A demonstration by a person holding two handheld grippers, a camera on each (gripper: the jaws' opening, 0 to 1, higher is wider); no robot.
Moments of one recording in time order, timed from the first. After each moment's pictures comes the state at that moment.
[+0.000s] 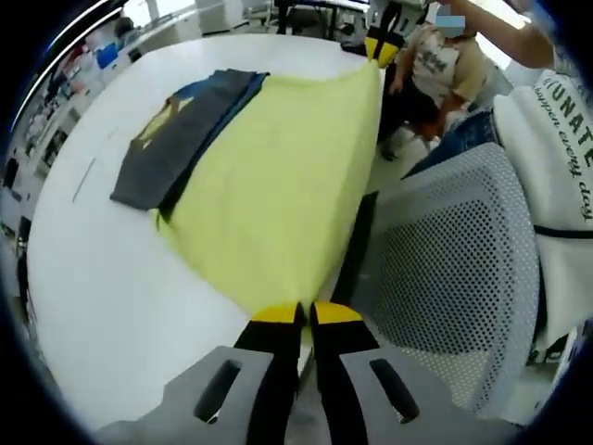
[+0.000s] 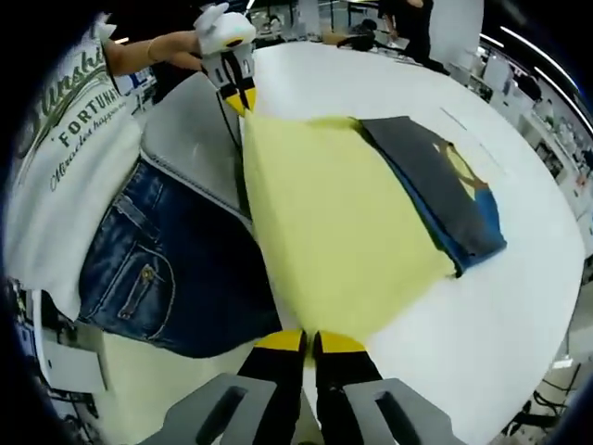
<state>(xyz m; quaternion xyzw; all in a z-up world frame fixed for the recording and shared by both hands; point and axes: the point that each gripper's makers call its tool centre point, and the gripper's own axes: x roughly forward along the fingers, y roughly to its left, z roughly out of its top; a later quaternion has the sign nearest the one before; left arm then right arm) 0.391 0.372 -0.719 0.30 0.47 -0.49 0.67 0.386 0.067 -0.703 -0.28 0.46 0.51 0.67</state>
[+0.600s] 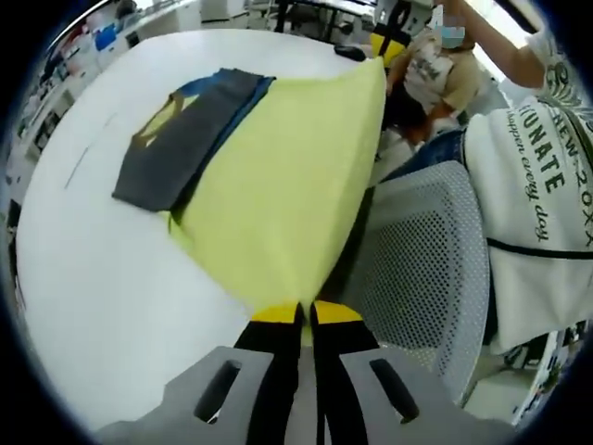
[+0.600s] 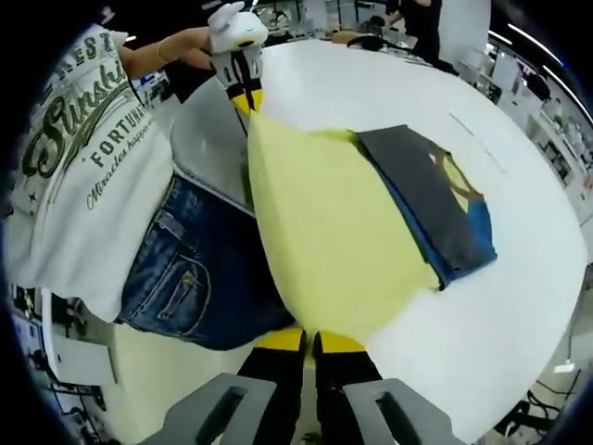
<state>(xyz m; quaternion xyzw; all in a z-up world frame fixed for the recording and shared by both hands) 0.373 0.373 -0.691 0.27 0.51 -0.50 0.65 0.369 0.066 -0.672 -0.28 0.47 0.53 0.65</state>
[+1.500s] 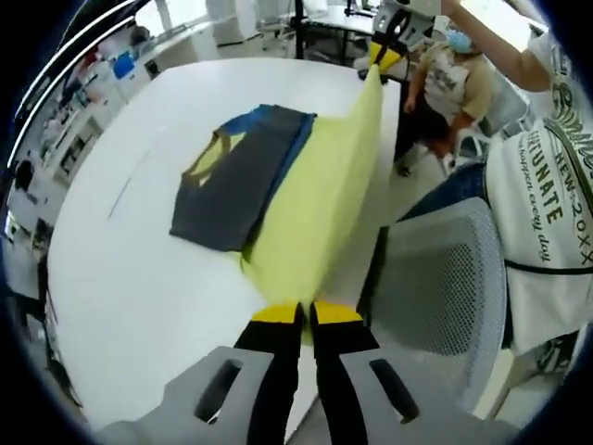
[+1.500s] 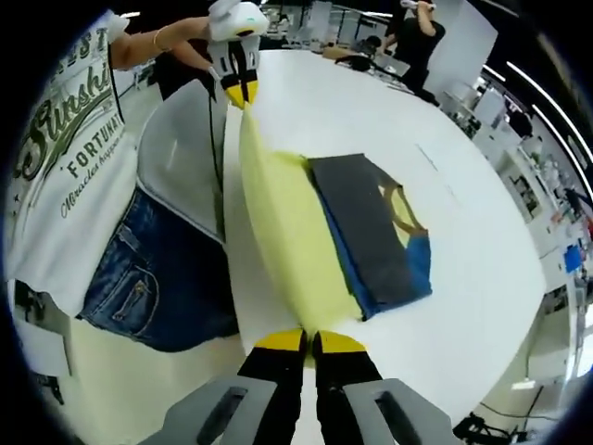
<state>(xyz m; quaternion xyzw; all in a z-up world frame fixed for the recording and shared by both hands) 0.444 0.373 -0.651 0.32 0.43 -0.45 0.72 0.443 0.065 -0.642 -0.36 0.38 0.47 0.71</state>
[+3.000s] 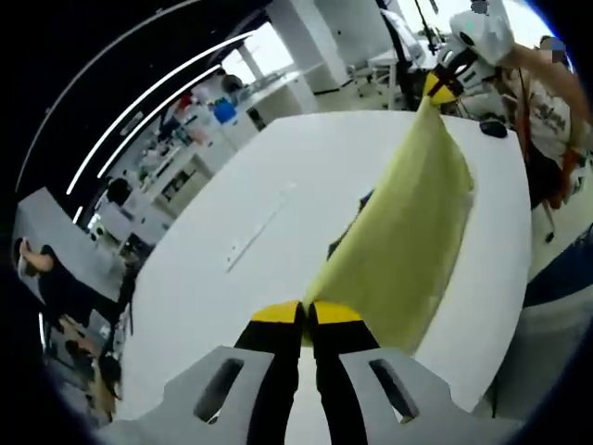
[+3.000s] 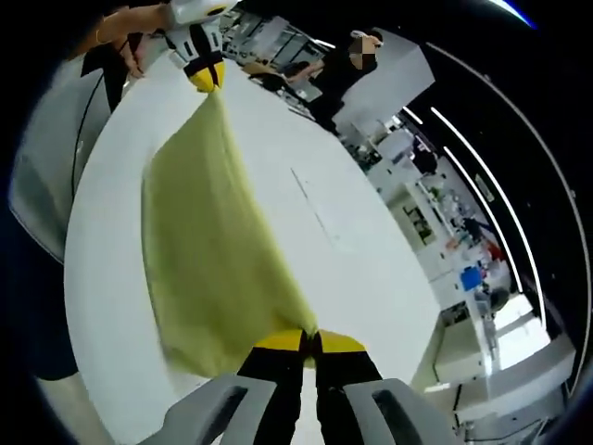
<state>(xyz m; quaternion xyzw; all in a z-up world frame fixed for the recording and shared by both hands) 0.621 0.361 -0.604 0.34 0.27 -0.29 0.85 0.618 0.055 -0.617 -0.44 0.23 0.29 0.82</state>
